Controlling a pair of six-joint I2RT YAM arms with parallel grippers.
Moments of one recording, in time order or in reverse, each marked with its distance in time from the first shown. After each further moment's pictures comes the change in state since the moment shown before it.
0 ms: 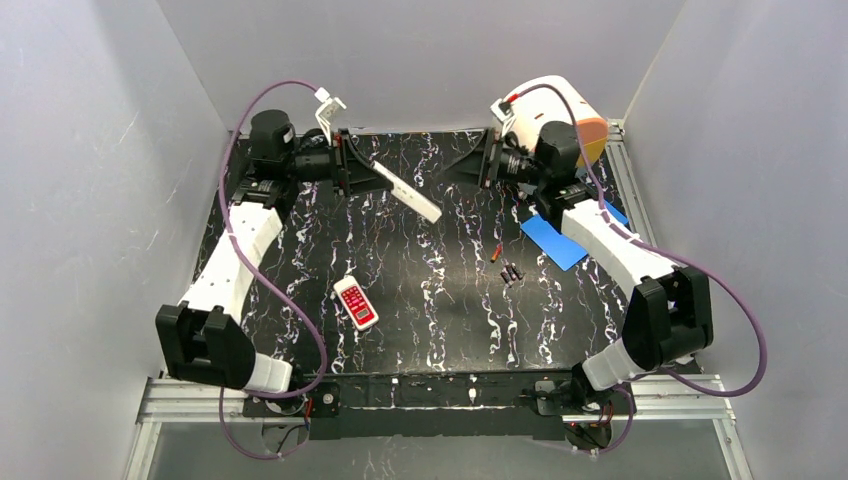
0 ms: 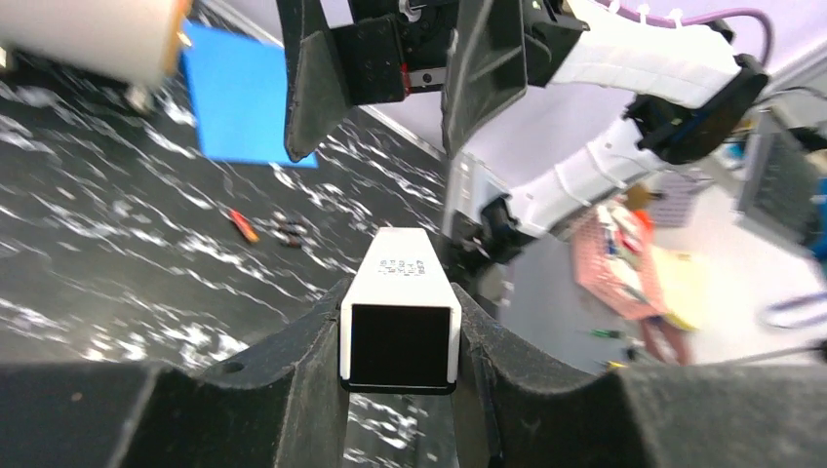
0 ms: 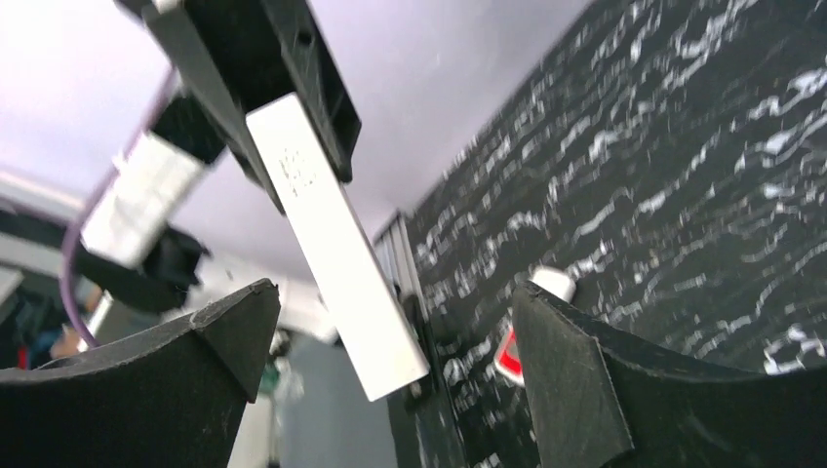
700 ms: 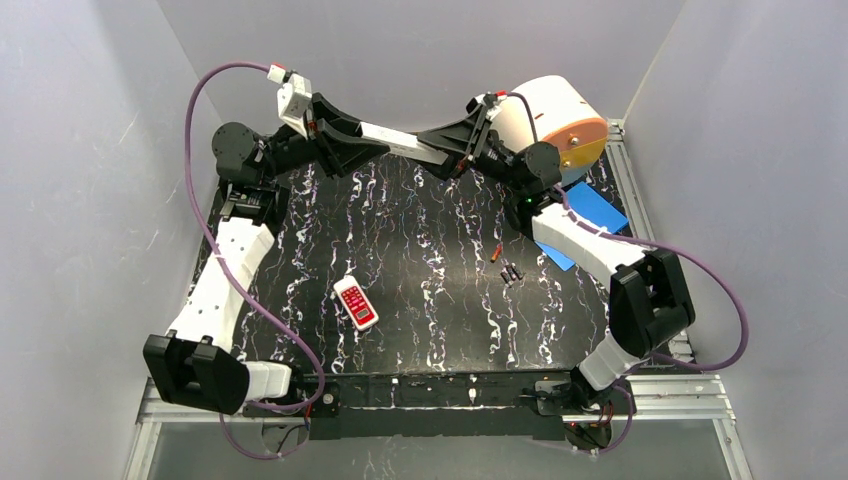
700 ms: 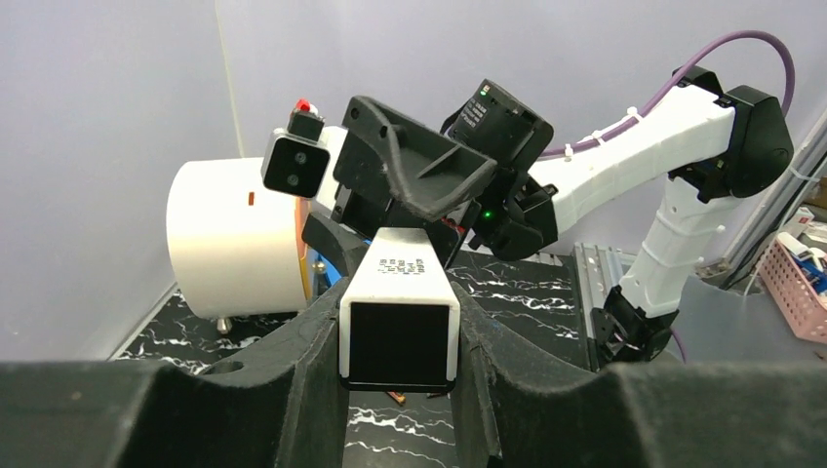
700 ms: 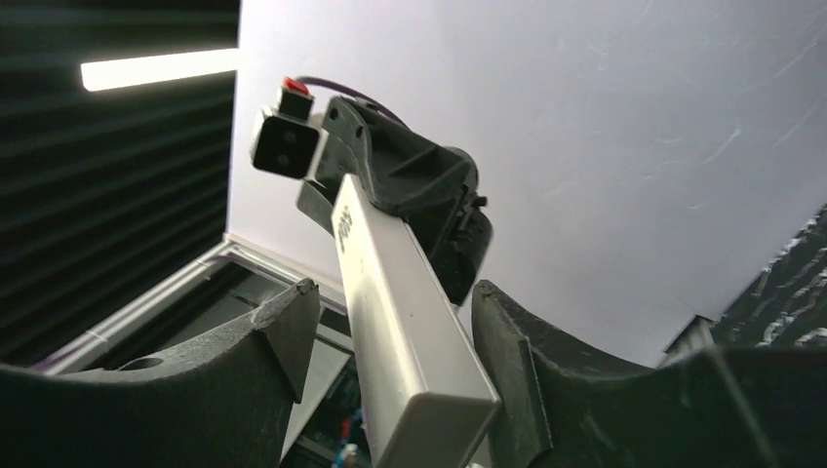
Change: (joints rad) left arm -0.013 -0.126 0.010 0.581 -0.182 -0.059; right arm 0.132 0.082 -0.007 0.686 0.306 0.917
